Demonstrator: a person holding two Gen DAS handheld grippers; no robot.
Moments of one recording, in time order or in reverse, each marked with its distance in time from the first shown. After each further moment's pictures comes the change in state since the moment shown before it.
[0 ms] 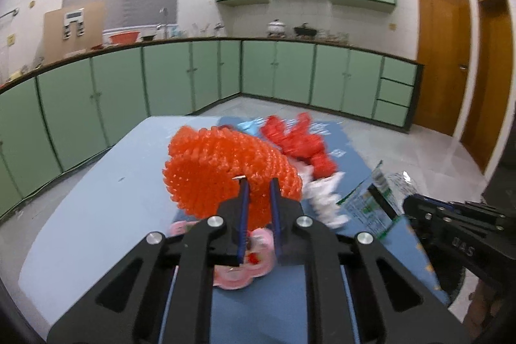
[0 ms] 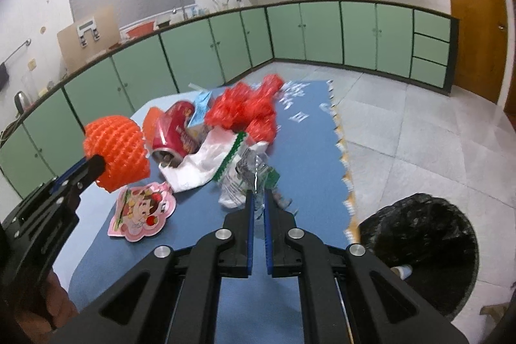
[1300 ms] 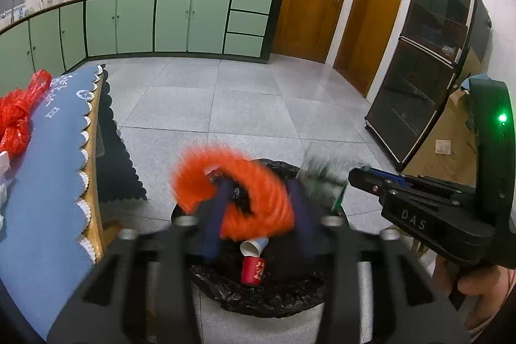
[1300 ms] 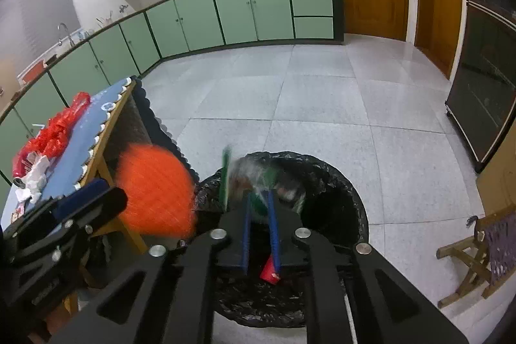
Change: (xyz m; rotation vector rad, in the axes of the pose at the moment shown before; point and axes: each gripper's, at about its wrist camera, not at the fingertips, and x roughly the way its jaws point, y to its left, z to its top) left arm 0.101 -0.285 -0.059 0.210 0.279 -0.592; right arm -0.049 -0.284 -0.064 0.292 0.069 -0.344
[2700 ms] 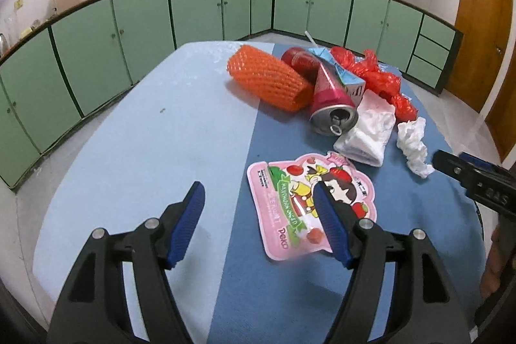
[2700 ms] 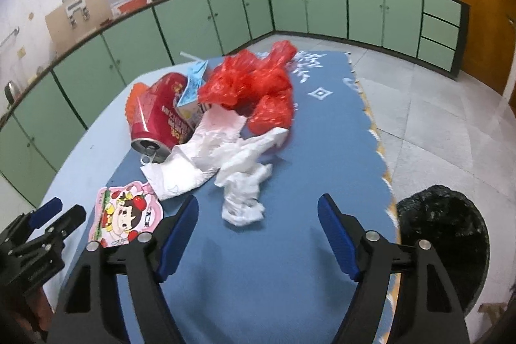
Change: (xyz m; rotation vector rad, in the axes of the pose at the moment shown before) left arm -0.249 0.275 -0.085 -0.392 0.022 0.656; right arm 0.015 0.343 -0.017 -0.338 0.079 0.313
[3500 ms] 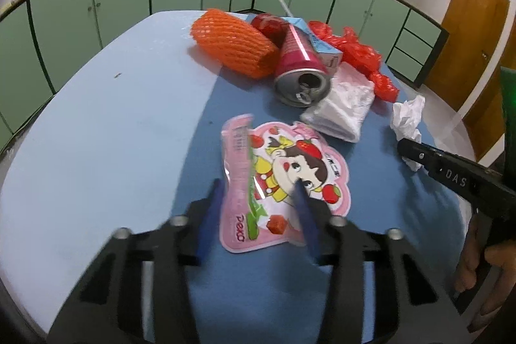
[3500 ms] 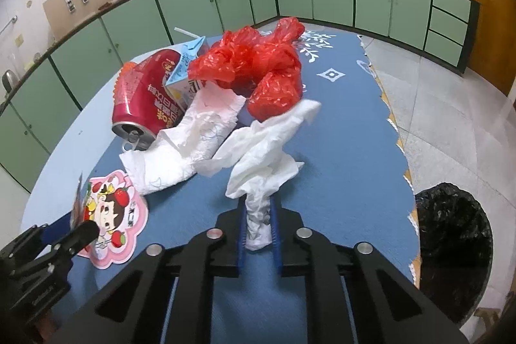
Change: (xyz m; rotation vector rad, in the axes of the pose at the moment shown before) left arm 0.030 -0.027 -0.015 -0.043 0.083 -0.143; right arm 0.026 -0.007 -0.006 -0.011 0.059 0.013
